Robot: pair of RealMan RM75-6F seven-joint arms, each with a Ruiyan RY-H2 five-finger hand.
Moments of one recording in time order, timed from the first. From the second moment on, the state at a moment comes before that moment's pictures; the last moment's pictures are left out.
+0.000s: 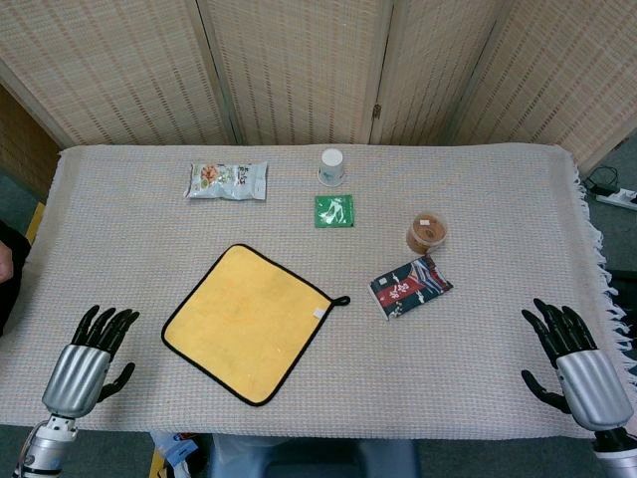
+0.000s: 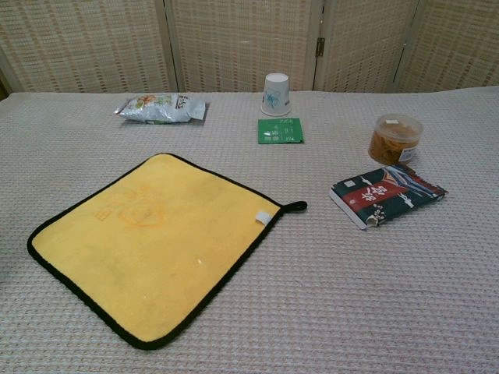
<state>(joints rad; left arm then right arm) -0.14 -1.27 0.01 -1.56 1.70 1.51 0.19 0.02 -1.06 -0.05 -1.64 -1.73 1.59 0.04</state>
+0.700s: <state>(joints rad) -0.50 -1.38 -0.18 -1.46 1.46 1.05 -0.12 0.05 -1.08 -0.02 -1.61 -1.64 1.51 0.07</state>
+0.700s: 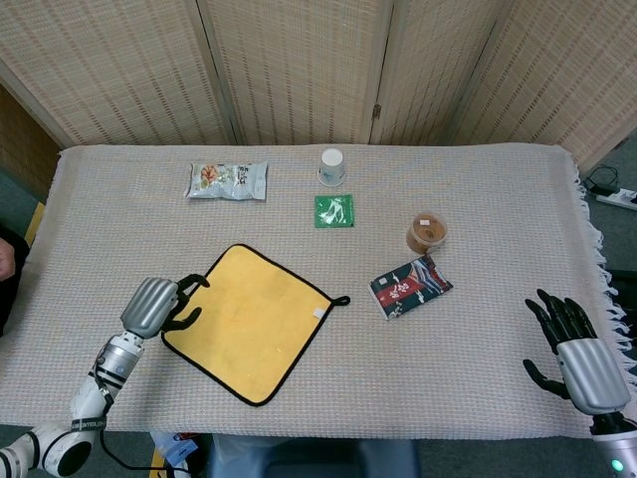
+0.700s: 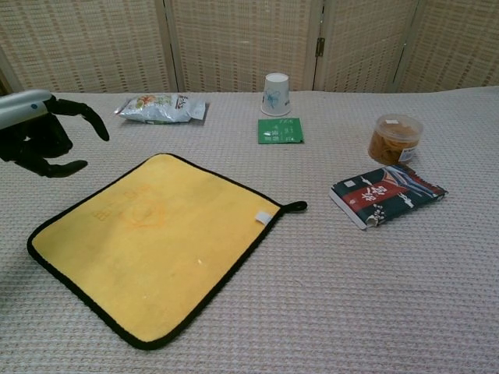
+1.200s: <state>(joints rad) -0.73 -1.61 -0.26 -0.99 1.34 0.80 -0.36 0.07 -1.08 0.01 -1.56 -1.55 1.46 0.13</state>
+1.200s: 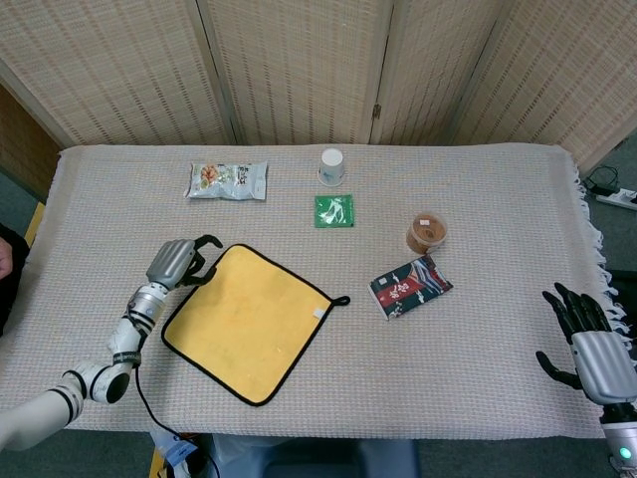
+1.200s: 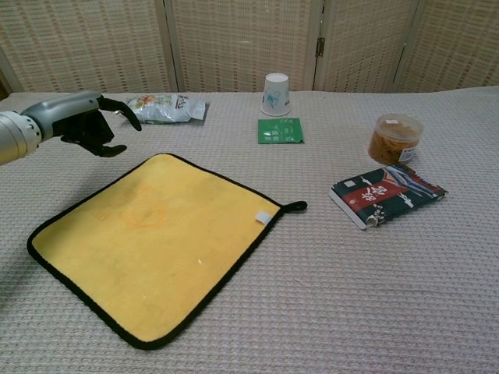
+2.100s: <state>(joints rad) -0.99 -1.98 -0.19 -0.28 1.40 0.58 -0.77 0.05 -1.07 0.04 -1.50 -1.46 1.42 0.21</state>
